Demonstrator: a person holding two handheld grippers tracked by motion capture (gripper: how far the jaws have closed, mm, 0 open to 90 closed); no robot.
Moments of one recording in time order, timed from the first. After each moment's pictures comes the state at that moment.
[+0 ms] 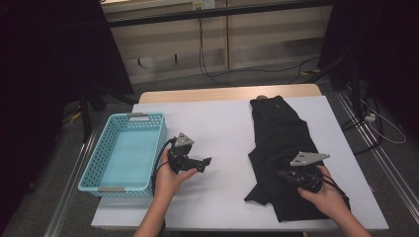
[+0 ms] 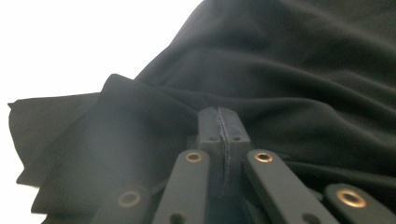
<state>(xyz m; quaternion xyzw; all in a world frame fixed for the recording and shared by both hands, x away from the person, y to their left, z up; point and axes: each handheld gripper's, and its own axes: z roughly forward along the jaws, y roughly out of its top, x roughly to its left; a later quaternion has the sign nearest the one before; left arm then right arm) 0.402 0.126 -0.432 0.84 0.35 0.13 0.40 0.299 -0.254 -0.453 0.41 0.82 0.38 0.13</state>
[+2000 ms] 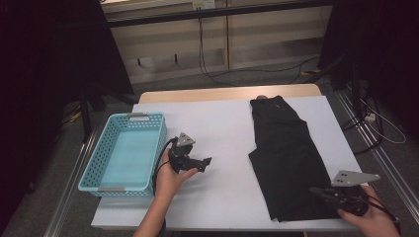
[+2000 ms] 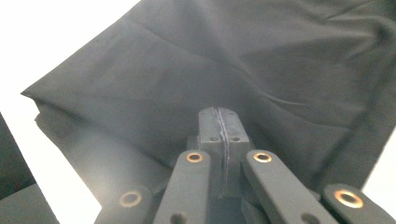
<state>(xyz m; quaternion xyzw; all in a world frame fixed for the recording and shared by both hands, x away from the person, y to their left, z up) 0.405 0.121 -0.435 0.84 0.34 0.13 0.39 0.230 -0.324 -0.438 0.41 0.82 0.37 0.15</state>
